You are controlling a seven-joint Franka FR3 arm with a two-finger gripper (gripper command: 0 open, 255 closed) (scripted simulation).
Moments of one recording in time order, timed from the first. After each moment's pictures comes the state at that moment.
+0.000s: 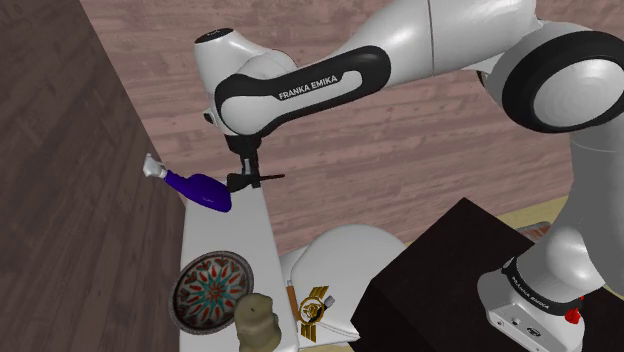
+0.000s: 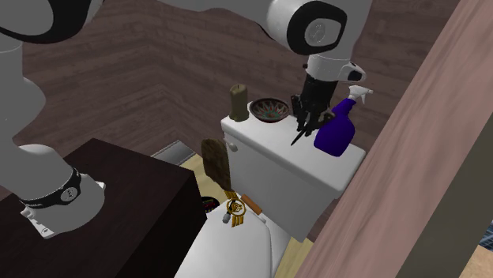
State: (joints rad) arm 0.45 0.64 0.19 -1.35 -0.14 1.89 -0.40
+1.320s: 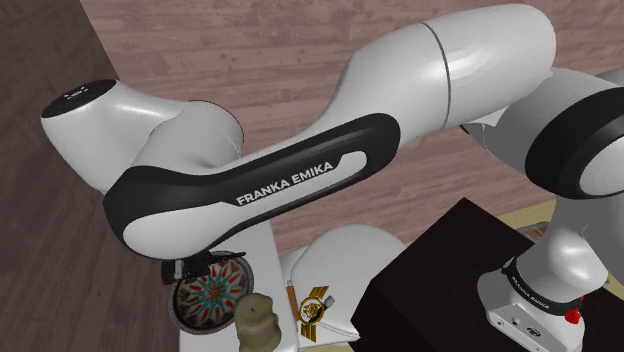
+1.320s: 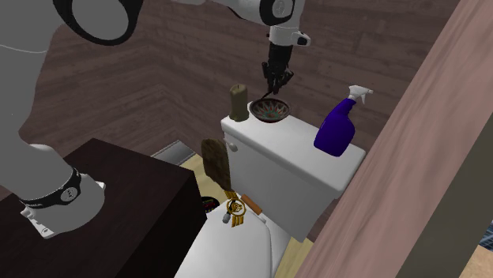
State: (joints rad) arm 0.75 0.74 0.26 -1.17 -0.17 1.80 -0.06
